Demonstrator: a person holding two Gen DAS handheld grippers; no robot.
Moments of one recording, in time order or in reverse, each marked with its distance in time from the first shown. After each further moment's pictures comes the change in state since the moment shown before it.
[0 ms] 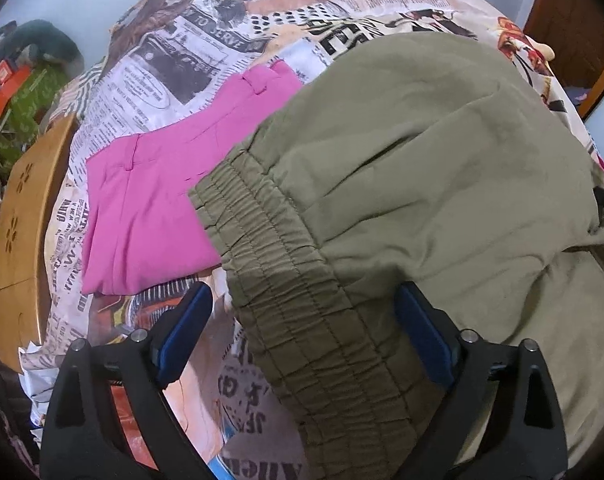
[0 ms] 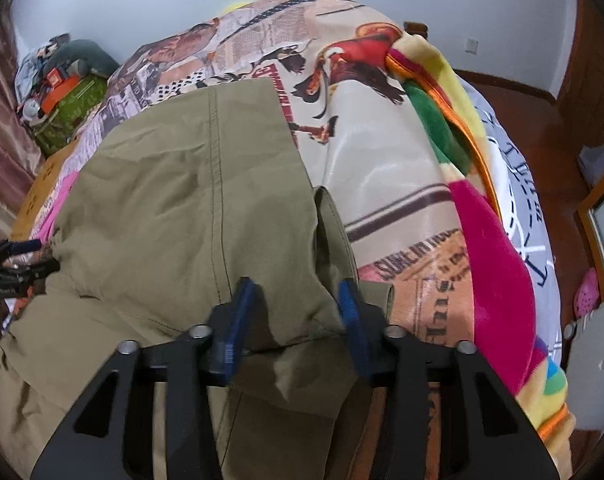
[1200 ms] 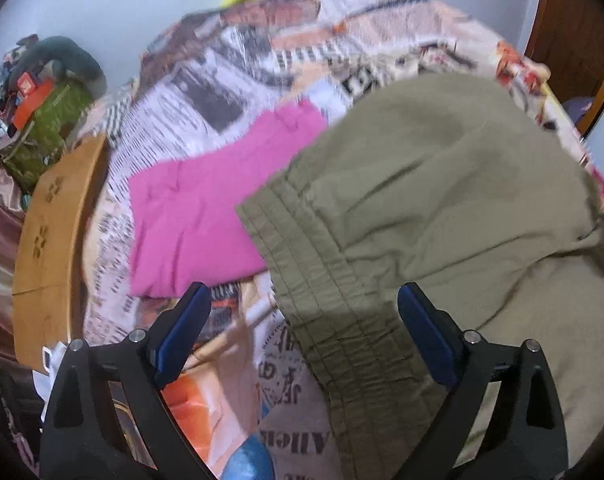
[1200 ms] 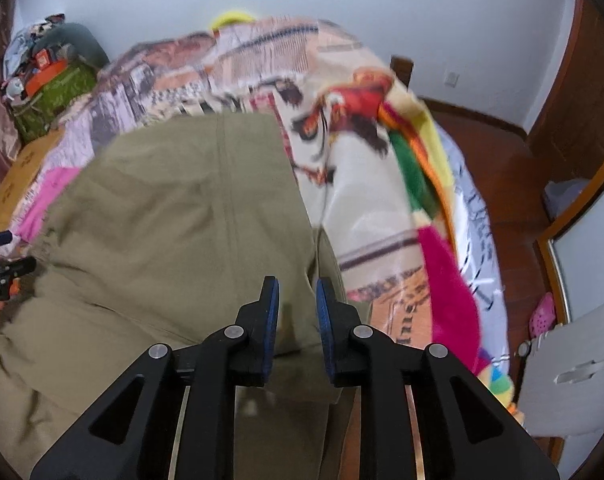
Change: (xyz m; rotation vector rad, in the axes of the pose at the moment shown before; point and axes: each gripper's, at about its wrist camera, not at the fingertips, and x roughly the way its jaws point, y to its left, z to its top) left arm -0.054 0.014 -0.004 0.004 -0.101 0.052; right arm -0.048 0.031 0.023 -0.065 -0.067 -0.145
